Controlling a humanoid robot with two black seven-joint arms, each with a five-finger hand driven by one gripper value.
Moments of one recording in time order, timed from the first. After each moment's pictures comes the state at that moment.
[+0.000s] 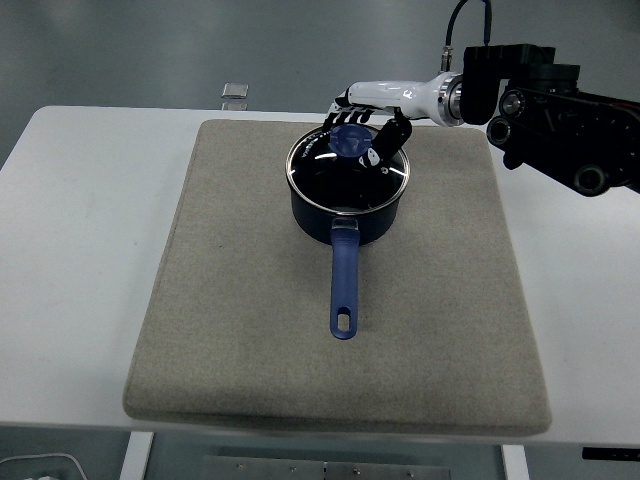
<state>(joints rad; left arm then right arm) 0.04 0.00 -0.14 -0.10 0.08 -0.09 0.09 1.42 -0.20 0.06 0.84 -1.12 0.30 0.07</state>
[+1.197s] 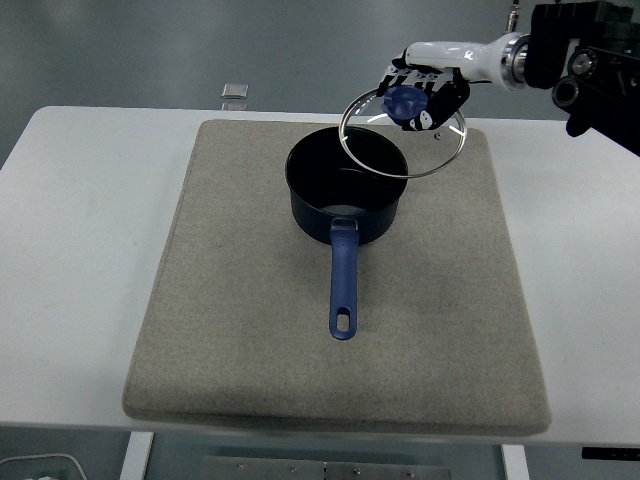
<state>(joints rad) 0.04 0.00 -0.14 -0.10 0.08 -0.09 0.09 1.46 -0.38 0.06 0.84 -1.11 0.33 0.07</state>
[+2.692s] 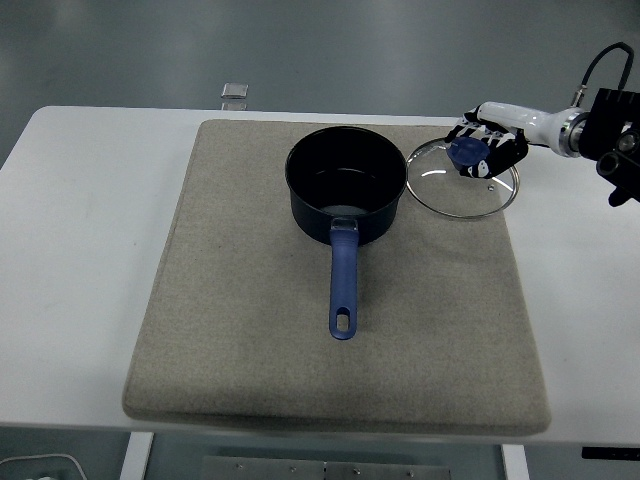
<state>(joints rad) 0.04 0.00 -0.14 -0.10 0.08 -0.09 0.09 1.23 -0.41 0.08 0.75 -1.10 0.21 0.12</state>
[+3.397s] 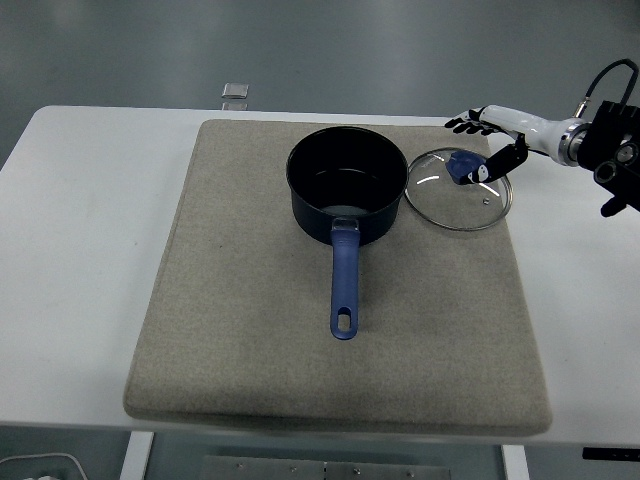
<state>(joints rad) 0.04 0.00 -0.14 -0.10 0.08 -0.09 0.09 1.20 -0.43 0.11 0.74 -0.91 0.19 0.13</state>
